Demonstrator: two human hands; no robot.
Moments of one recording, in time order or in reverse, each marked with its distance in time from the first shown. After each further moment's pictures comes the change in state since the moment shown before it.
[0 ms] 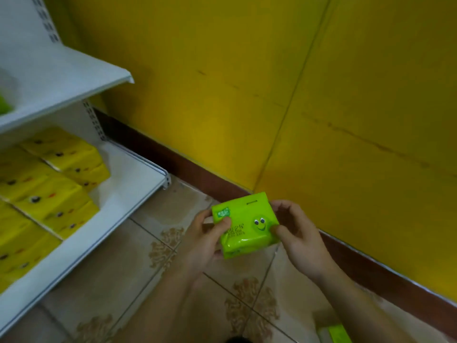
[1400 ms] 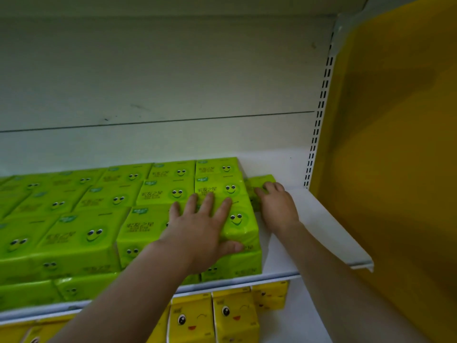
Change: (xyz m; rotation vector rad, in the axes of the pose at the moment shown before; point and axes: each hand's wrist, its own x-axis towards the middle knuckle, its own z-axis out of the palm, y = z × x) left_hand -0.050 0.318 -0.286 1.661 0.851 -0.260; right_hand 0.360 -0.287 0.445 -0.837 -0.343 -1.079
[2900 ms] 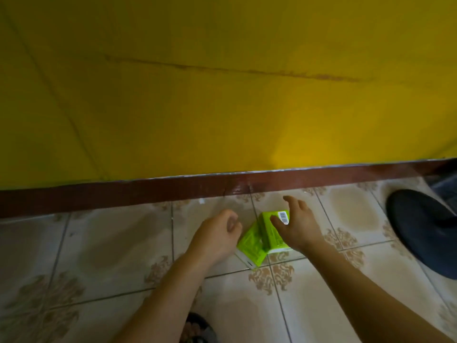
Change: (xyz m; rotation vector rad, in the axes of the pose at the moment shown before) left_hand -0.410 0.422 0.264 -0.640 -0.807 1.350; right_hand -0.887 -0.126 -0.149 -0.070 -0.002 2.005
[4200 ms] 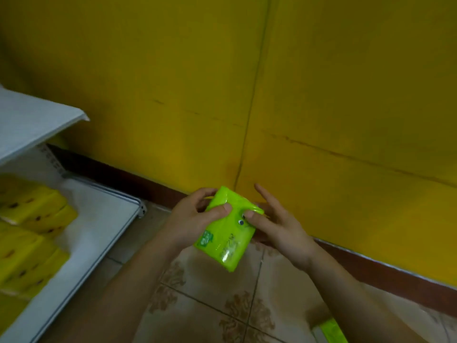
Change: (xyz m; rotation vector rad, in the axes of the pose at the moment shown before) left_hand -0.132 -0.031 -0.228 -0.624 0.576 -0.087; right_hand -0.052 -0.300 -0.037 0.901 -0.727 -0.494
